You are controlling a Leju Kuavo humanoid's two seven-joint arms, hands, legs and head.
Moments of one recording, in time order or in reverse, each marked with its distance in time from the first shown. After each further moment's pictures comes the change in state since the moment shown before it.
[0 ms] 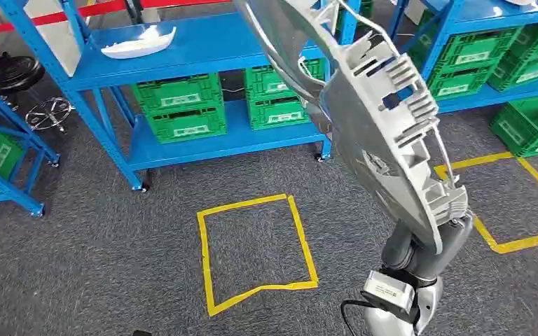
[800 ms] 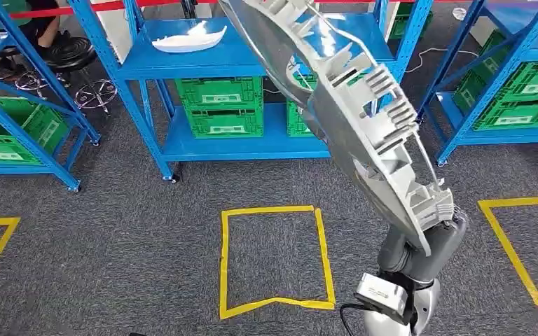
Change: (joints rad) left arm 0.004 0.008 0.001 0.000 0.007 0.047 -0.067; right arm 0.017 -0.005 0.001 0.005 0.033 0.000 0.001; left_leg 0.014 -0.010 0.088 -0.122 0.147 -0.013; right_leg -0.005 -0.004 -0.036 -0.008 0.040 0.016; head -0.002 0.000
